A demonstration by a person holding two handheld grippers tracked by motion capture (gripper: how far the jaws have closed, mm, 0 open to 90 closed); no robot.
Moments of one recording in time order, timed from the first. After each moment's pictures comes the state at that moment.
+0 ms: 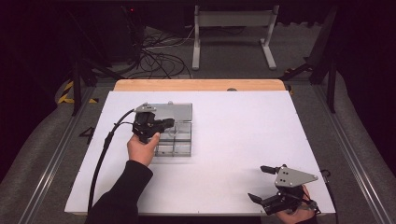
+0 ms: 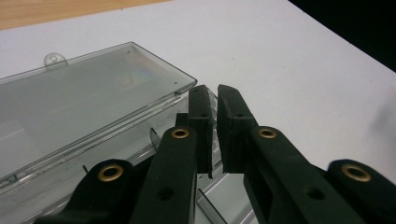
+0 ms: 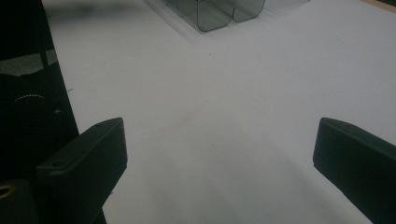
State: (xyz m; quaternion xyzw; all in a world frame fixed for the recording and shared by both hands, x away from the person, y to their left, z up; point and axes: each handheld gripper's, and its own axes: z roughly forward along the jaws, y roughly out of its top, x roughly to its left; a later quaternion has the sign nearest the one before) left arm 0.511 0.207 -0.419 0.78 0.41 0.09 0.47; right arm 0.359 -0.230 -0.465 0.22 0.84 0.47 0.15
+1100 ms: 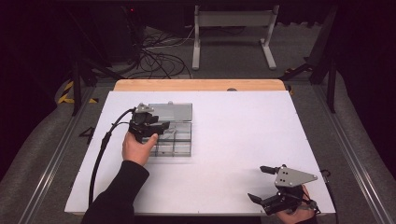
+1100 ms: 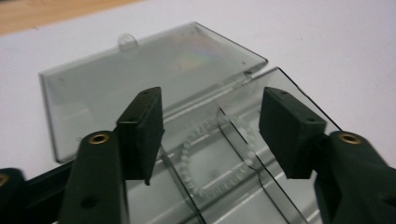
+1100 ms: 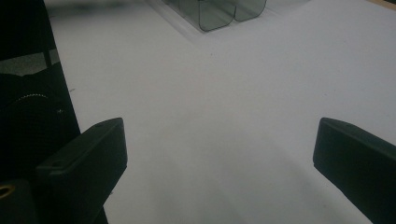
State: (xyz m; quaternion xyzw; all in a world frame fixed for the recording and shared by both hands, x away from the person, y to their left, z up) left arm 0.514 0.220 -0.425 0.77 0.45 0.18 0.40; right arm 0.359 -0.230 -0.466 0.22 0.84 0.47 0.15
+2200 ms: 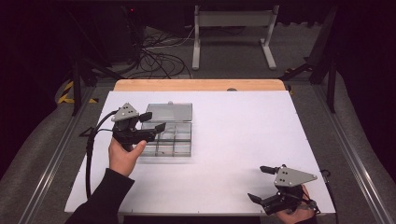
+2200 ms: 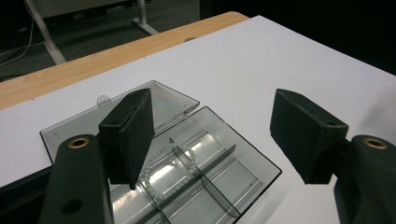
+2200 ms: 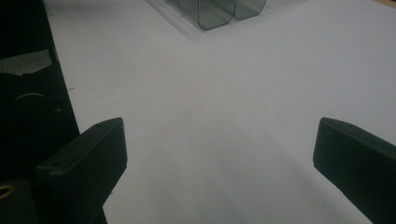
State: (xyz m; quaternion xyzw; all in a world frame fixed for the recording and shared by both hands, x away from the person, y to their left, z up) left arm 0.456 0.232 -0.370 0.77 0.37 0.18 0.49; right arm 0.360 -0.229 -0.466 0.23 0.84 0.47 0.15
